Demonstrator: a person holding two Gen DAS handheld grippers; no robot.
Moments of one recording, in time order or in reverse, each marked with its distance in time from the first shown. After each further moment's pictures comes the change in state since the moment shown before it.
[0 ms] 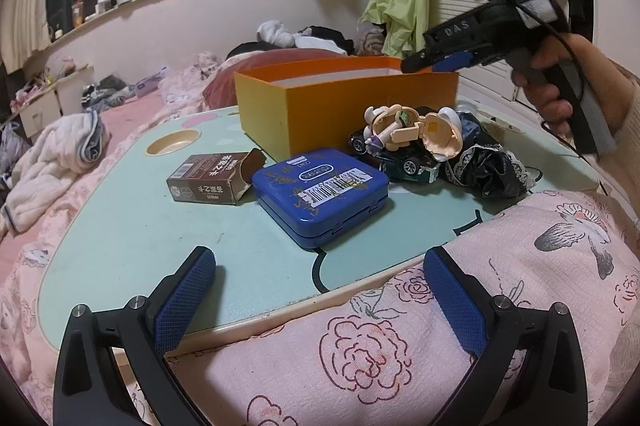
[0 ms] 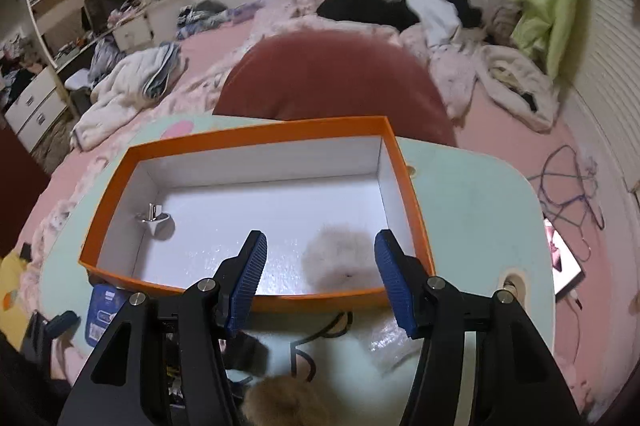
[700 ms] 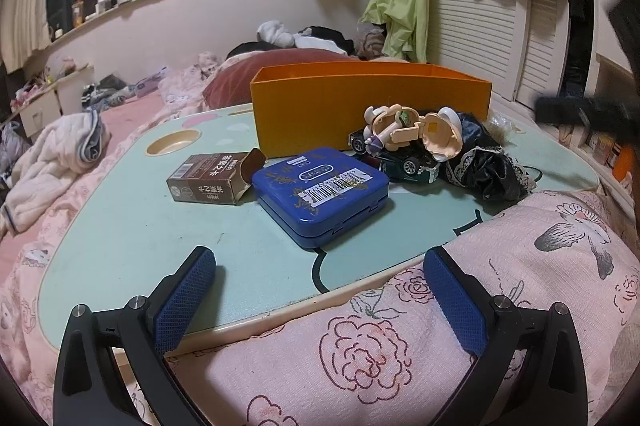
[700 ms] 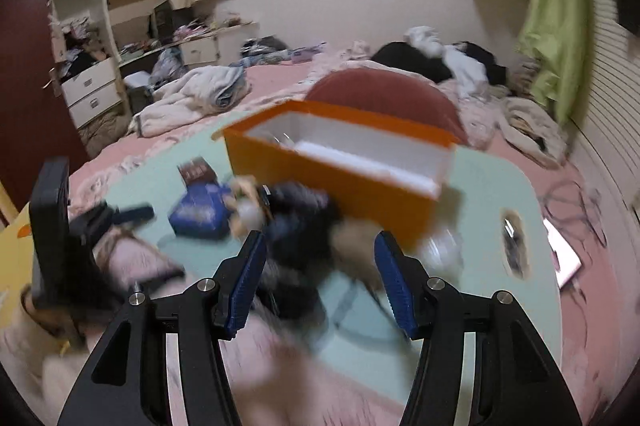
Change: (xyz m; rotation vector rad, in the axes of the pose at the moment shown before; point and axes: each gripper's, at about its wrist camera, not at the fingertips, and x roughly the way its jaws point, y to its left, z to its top) left arm -0.001 -0.001 0.000 -0.001 -0.002 0.001; right arm -0.102 0.026 -0.129 -0.117 -0.218 0.103
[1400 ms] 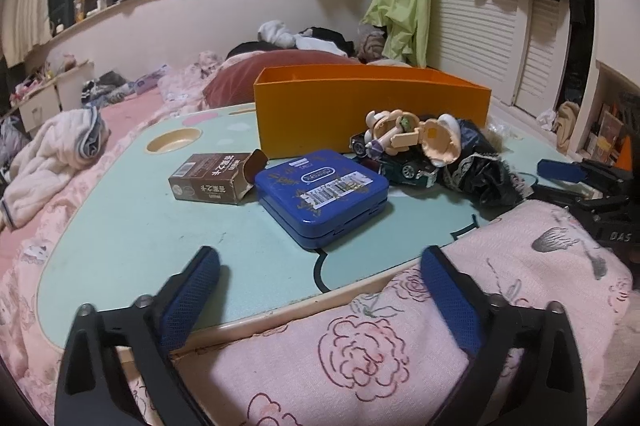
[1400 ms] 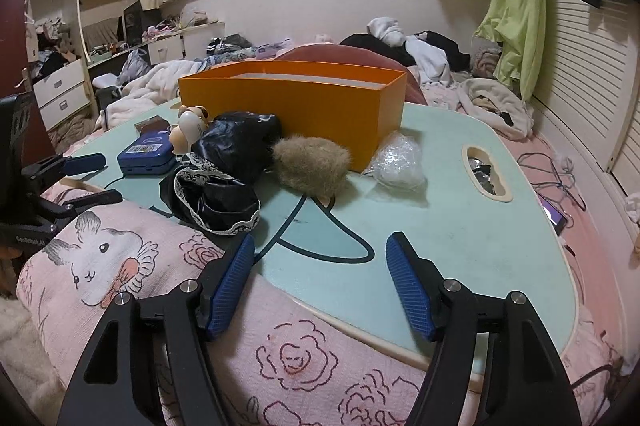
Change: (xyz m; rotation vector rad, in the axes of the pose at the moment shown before) left arm -0.007 -0.004 0.004 -0.027 -0.007 -0.016; right arm 0.053 -0.015 -0.053 0.020 -0.018 -0.105
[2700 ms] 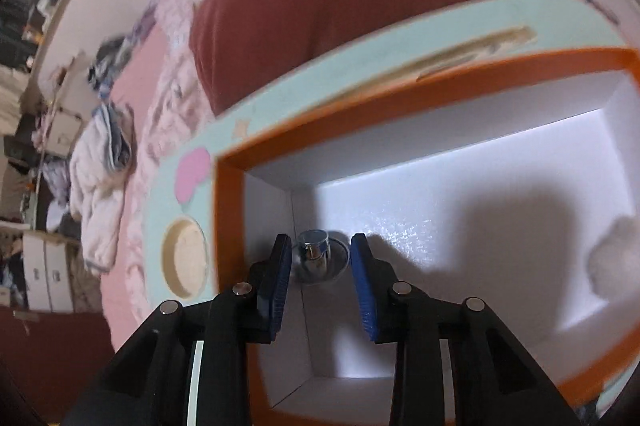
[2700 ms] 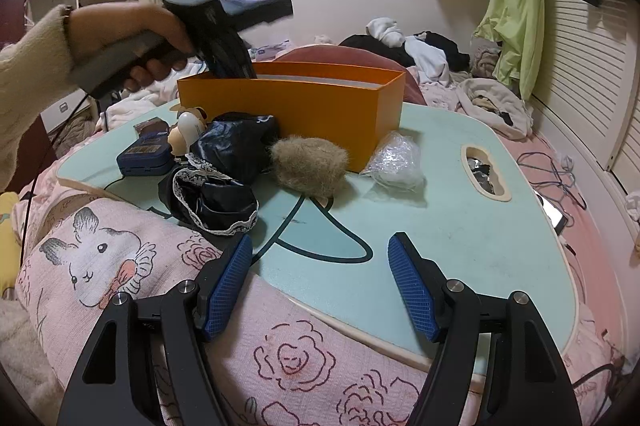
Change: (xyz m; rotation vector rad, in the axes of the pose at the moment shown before) left arm 0.232 -0.012 0.176 0.240 0.705 0.373; right arm 0.007 0.002 0.003 0.002 -0.008 0.001
